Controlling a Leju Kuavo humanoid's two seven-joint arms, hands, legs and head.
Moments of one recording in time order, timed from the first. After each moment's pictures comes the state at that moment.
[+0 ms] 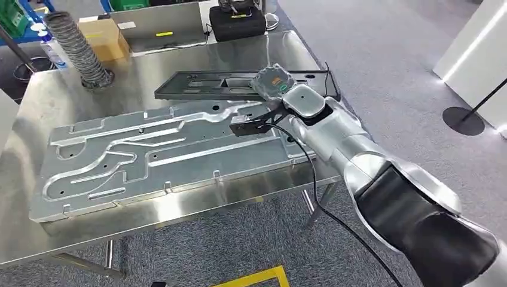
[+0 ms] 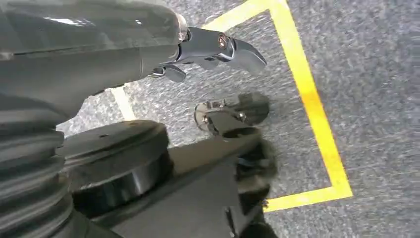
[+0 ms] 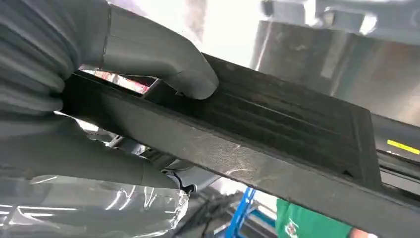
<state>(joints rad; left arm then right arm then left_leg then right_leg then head) -0.16 -0.19 1.13 -0.19 -1.28 0.02 -0.24 -1.29 0.05 1.01 -0.35 1.07 -0.19 -0.06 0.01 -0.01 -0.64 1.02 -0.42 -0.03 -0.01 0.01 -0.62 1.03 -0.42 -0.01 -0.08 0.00</state>
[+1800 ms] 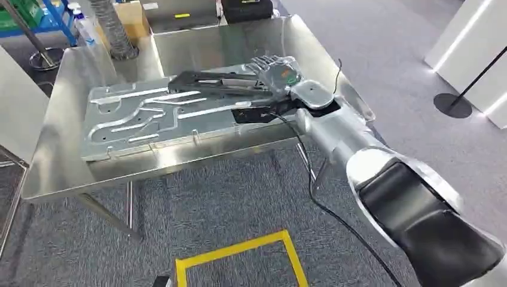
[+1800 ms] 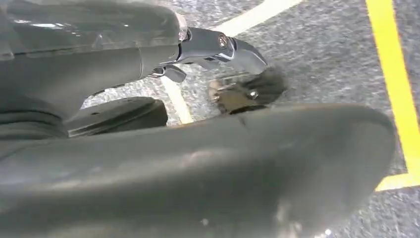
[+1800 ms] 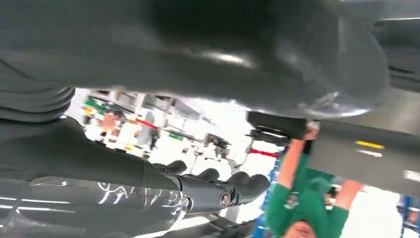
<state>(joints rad) -0.19 -0.20 1.13 -0.19 -1.25 -0.08 -0.15 -1.28 0.04 0.80 -0.32 1.05 -0.12 -0.09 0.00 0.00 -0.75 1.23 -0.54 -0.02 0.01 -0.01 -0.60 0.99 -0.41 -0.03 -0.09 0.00</state>
